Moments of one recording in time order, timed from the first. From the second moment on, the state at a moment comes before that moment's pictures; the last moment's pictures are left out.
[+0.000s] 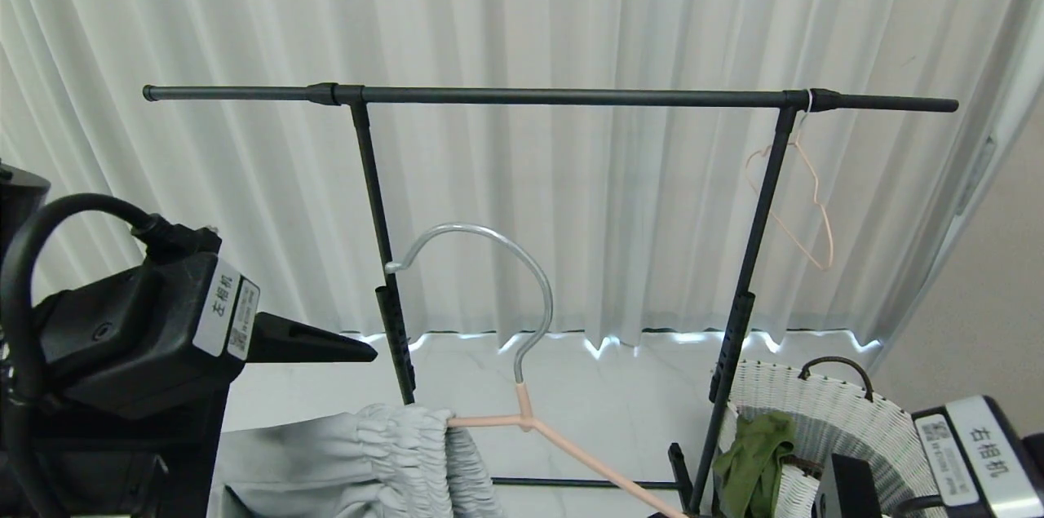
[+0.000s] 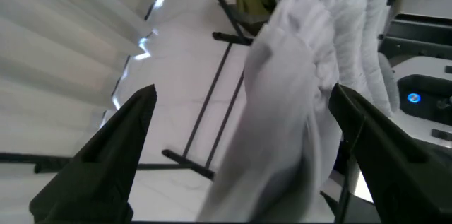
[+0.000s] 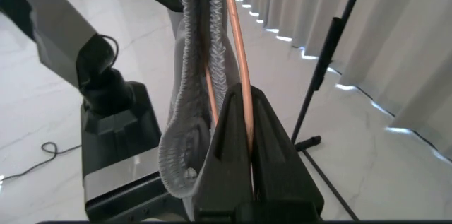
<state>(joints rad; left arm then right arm) -0.51 1.17 -0.91 0.40 -0.49 0.66 1.28 1.35 -0.36 -0.90 -0.02 0.12</state>
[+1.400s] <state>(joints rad) -0.54 1.16 -0.83 0.40 -0.51 0.65 1.27 1.33 -0.36 -0.90 -0.02 0.12</state>
